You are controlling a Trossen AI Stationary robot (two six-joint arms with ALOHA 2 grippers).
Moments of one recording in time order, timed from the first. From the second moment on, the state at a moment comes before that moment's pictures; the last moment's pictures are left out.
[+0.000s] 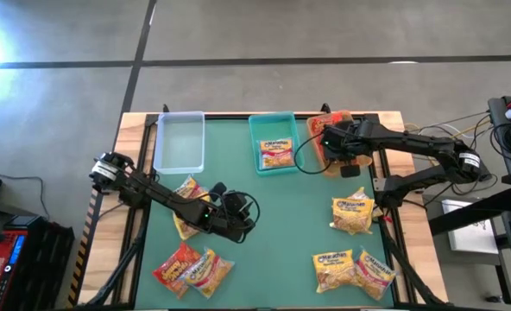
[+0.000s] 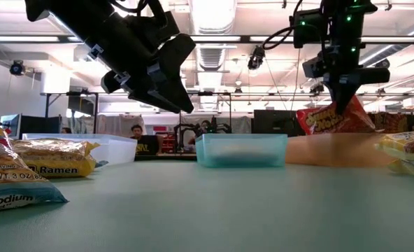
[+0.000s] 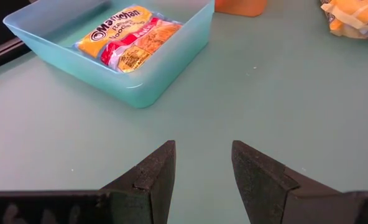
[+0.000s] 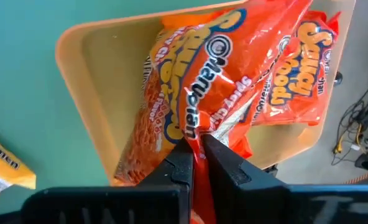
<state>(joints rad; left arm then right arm) -0.37 1.74 1.00 -0.21 -0.85 -0.78 -0.41 1.26 0.98 -1.14 0.35 -0.54</state>
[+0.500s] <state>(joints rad) -0.34 1.69 1.00 -0.32 -0.85 -0.78 -0.41 1.26 1.09 -1.14 0.40 -0.43</state>
